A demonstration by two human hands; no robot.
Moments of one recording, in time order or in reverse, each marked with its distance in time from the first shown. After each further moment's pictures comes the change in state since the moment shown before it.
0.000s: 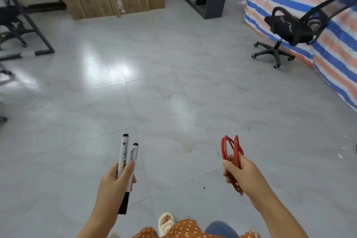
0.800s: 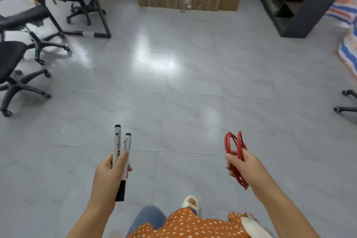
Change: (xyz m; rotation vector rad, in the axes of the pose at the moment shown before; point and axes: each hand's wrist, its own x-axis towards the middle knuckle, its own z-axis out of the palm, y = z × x) left_hand 0.351 0.117 -0.020 -0.163 0.392 -0.115; right_hand 0.404 -0.244 0.130 -0.177 -0.305 -0.003
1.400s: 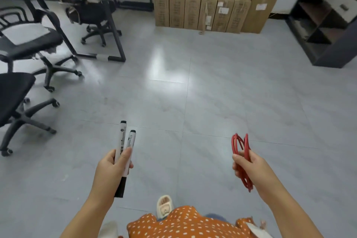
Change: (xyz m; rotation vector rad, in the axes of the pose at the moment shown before) left_hand 0.367 0.157 0.003 0.018 0.046 0.052; right_hand 0.310 -0.235 0.106 0.018 -0.031 -0.055
